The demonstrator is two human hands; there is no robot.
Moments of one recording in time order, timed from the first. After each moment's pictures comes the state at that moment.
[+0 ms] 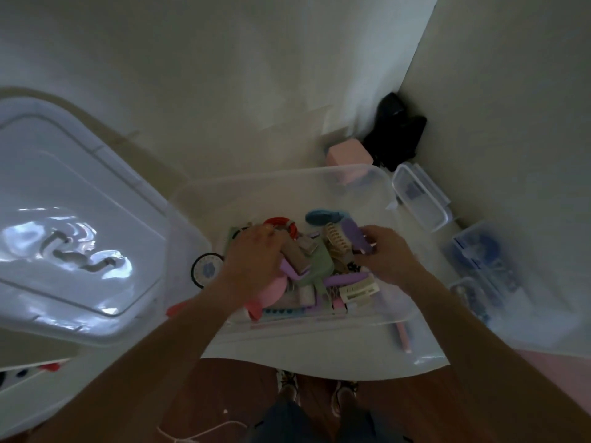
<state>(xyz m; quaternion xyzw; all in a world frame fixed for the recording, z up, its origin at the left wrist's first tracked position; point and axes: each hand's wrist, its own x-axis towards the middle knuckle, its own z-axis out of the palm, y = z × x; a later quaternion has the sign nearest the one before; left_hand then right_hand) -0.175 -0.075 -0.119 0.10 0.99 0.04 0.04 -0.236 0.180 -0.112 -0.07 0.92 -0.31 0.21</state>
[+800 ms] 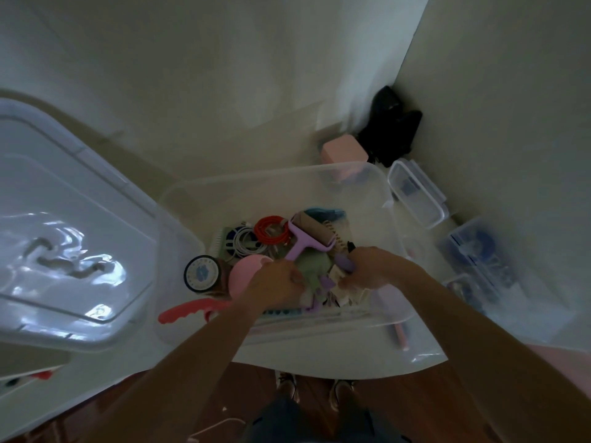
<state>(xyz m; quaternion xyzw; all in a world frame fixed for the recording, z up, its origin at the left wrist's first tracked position) -0.175 -0.037 -0.171 -0.04 0.90 0.31 0.31 -0.246 0.164 -0.121 -0.21 0.89 -0.01 0.41</state>
